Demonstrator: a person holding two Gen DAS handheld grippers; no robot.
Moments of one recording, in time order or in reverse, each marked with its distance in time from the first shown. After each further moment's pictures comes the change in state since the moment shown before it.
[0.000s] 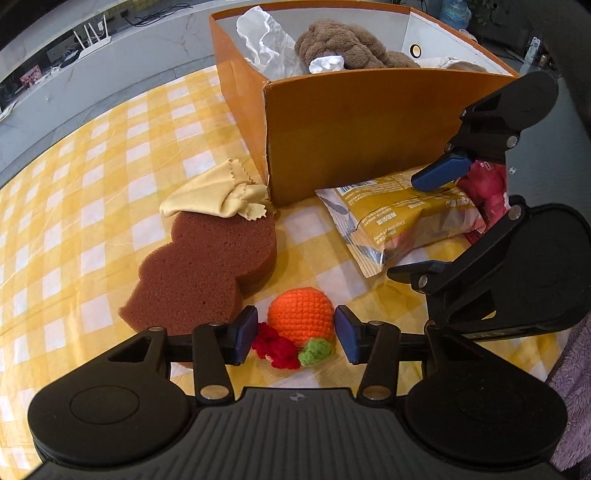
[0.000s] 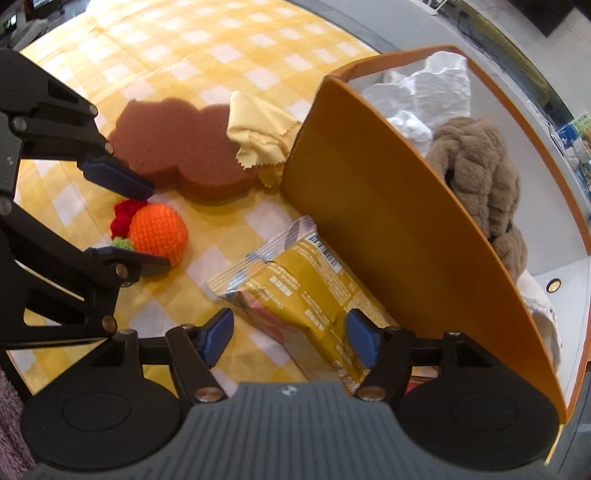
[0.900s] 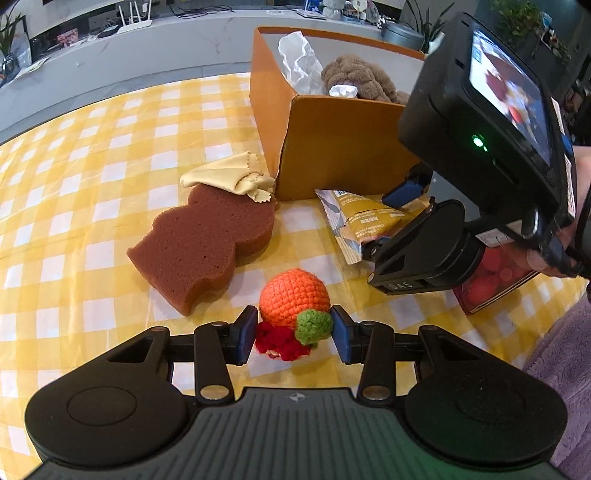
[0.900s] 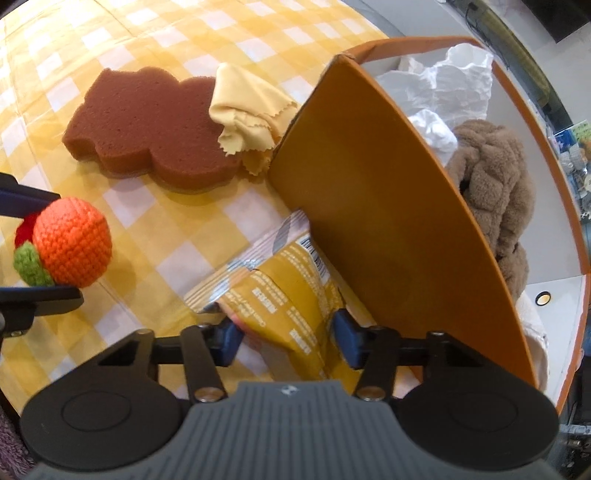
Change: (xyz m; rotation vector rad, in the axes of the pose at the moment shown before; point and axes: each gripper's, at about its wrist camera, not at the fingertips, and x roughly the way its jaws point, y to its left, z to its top) left arm -0.033 0.002 -0.029 -0.201 -0.084 -0.055; right arm 0.026 0.002 0.033 -0.057 0.082 -0.076
